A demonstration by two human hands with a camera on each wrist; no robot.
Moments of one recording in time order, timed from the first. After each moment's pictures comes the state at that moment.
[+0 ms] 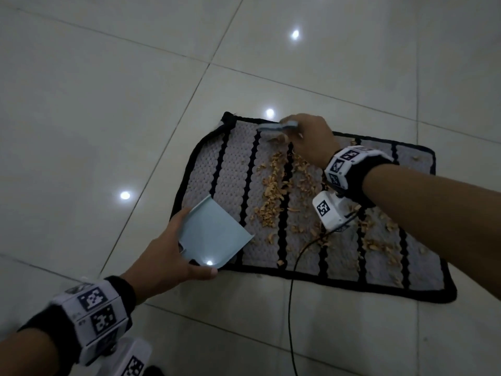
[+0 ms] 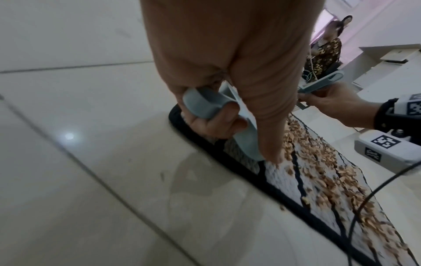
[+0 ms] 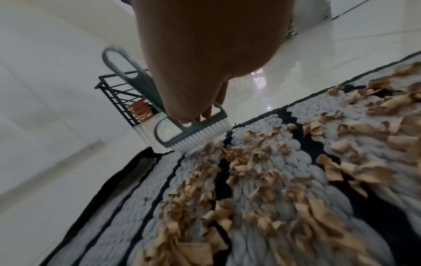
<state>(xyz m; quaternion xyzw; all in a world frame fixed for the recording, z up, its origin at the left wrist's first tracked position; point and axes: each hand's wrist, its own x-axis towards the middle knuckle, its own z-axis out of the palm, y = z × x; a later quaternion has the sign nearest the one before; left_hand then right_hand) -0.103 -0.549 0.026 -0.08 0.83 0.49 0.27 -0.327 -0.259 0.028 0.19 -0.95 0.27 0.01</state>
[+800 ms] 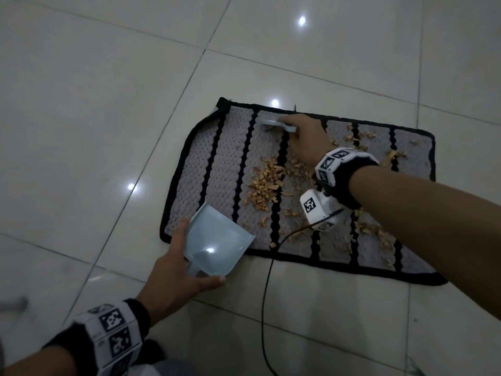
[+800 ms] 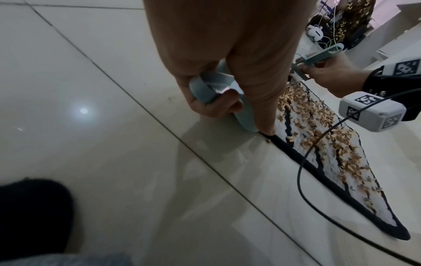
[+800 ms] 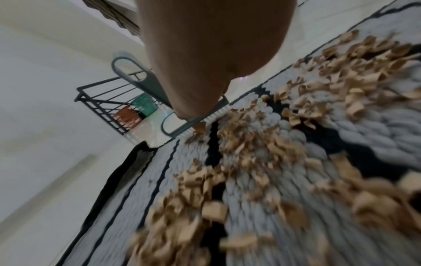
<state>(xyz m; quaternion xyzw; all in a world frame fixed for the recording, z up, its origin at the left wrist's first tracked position) -0.047 -0.513 0.016 -0.14 0.82 0.50 0.23 -0.305 -0.249 0.006 0.15 -0.94 0.29 -0.02</state>
